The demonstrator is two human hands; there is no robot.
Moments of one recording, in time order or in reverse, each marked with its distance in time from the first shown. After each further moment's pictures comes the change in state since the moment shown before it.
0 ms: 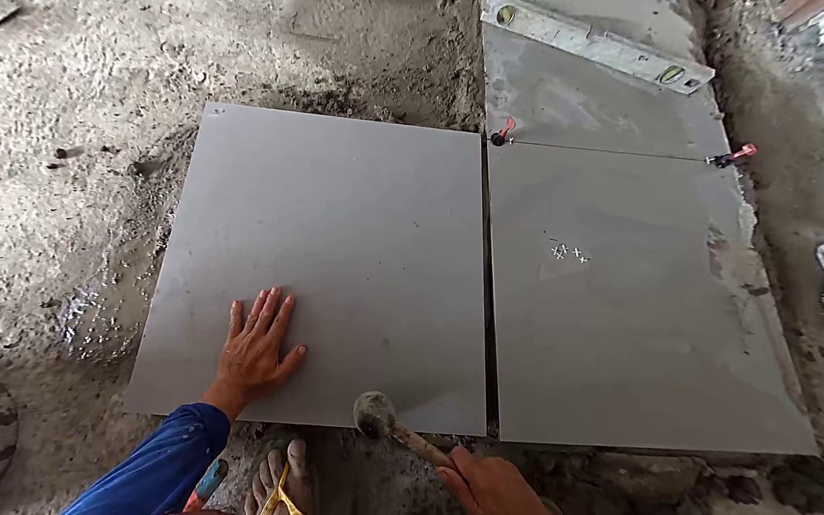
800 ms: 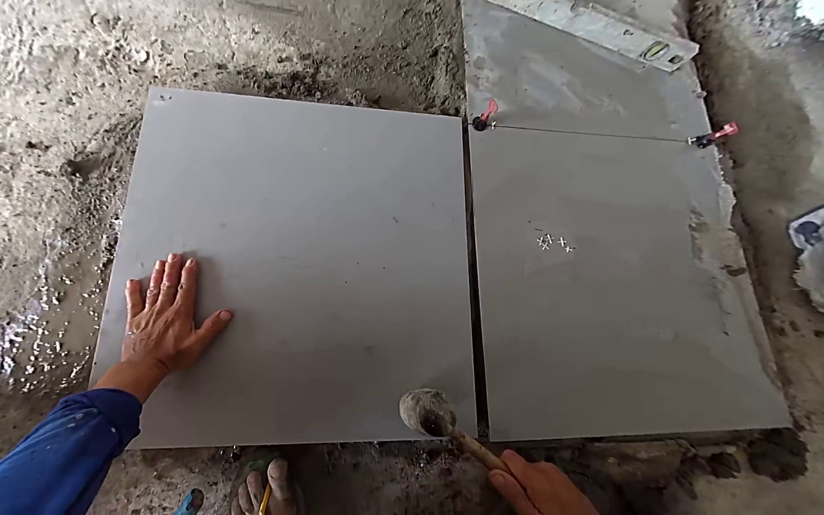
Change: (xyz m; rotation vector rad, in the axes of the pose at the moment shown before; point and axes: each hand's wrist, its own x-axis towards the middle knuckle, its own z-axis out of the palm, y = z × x) left_hand 0.046 -0.098 -0.023 0.007 -0.093 -0.215; right_hand -0.043 0.064 -0.016 0.103 0.113 0.063
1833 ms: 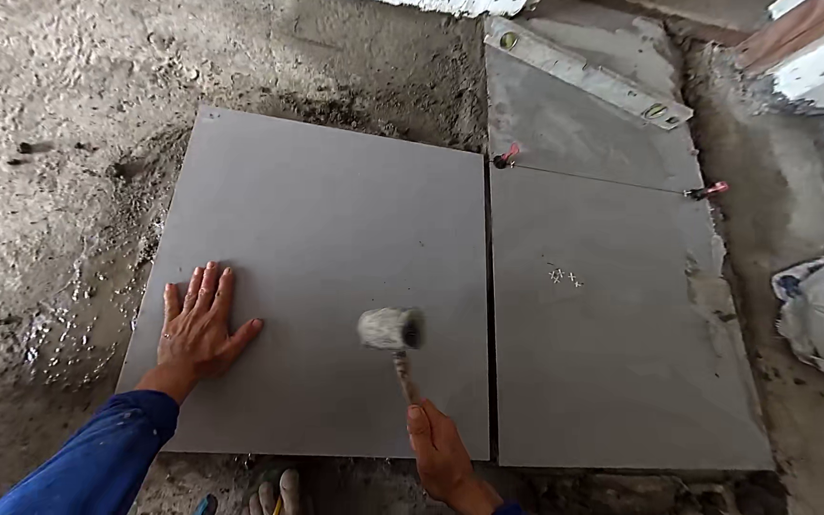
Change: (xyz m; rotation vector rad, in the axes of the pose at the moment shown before) left_hand -0.006 0.011 0.003 0.003 0.011 -0.010; right_hand 0.130 -0.127 0.036 0.542 0.272 0.025
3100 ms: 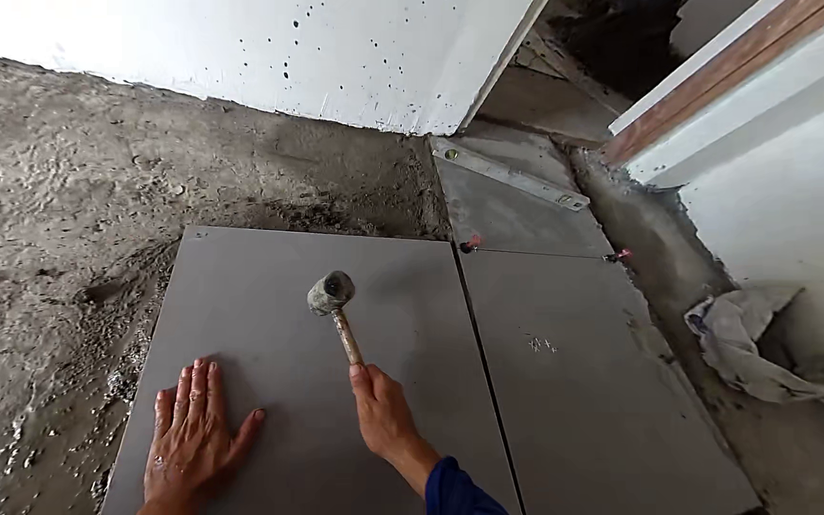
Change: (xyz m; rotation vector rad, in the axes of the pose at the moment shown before) left_hand 0.049 -0.006 0.011 -0.049 0.251 0.013; right_hand 0.182 -0.157 0.025 -0.107 0.174 0.062
